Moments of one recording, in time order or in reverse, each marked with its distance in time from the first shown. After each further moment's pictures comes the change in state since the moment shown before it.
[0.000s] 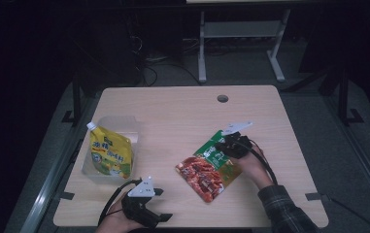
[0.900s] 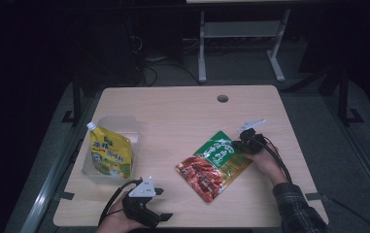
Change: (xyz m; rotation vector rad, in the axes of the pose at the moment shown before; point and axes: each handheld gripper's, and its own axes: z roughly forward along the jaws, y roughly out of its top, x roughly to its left) left arm 0.000 0.000 0.001 0.002 0.013 0.008; right arm -0.051 -0.030 0.004 0.109 -0.087 0.072
